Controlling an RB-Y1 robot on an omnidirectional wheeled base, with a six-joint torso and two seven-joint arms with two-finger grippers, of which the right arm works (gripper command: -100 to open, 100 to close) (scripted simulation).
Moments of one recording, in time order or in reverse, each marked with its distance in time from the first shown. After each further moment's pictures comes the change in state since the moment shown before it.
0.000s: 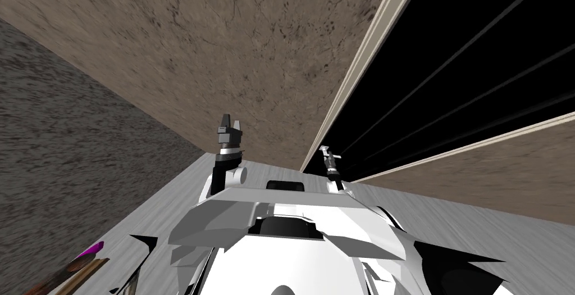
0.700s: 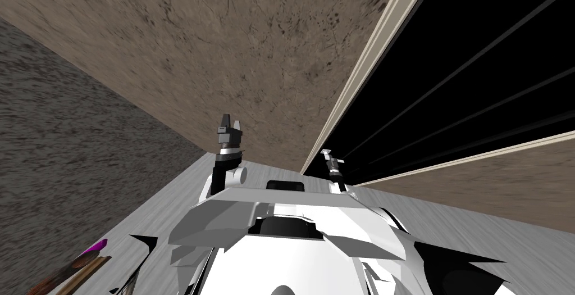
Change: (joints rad) arm 0.010 -0.022 -0.010 0.014 -0.013 -0.009 -0.013
